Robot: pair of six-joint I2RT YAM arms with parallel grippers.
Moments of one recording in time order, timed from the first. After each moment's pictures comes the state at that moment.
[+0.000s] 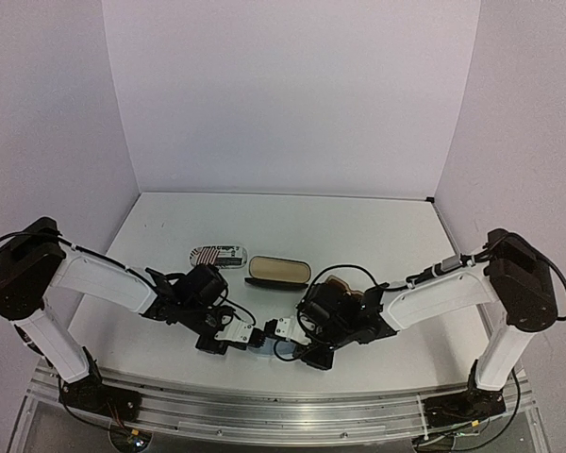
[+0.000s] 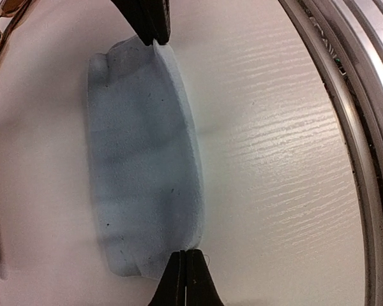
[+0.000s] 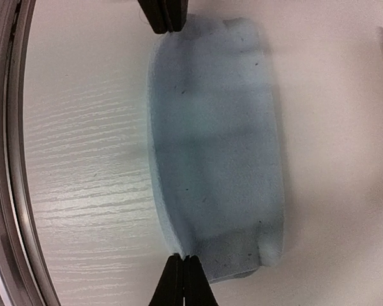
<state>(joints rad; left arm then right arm) -0.94 1.62 0.71 -0.10 0.35 0.91 1.14 1.79 0.93 -0.19 -0.08 -0.25</state>
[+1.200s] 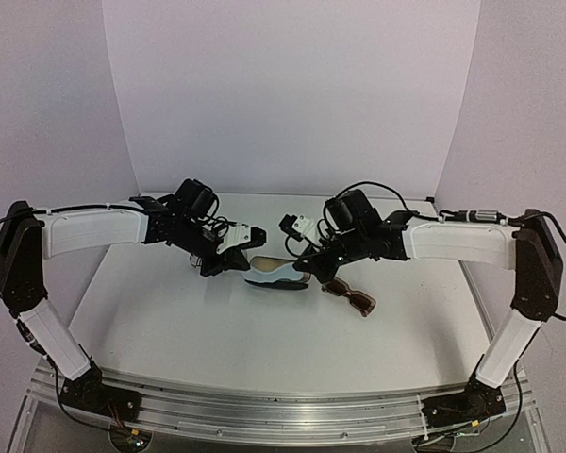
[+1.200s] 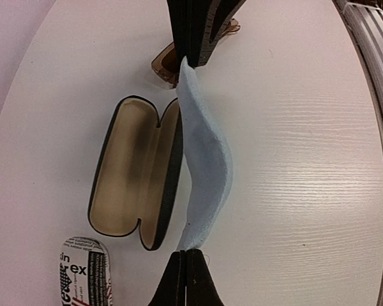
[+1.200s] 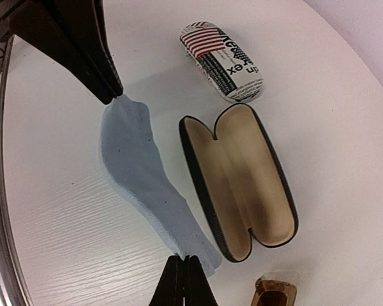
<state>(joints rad) -0.69 1.63 1.18 -0.44 0.44 0.78 0.81 1.71 1.23 -0.30 -0.24 -0.25</state>
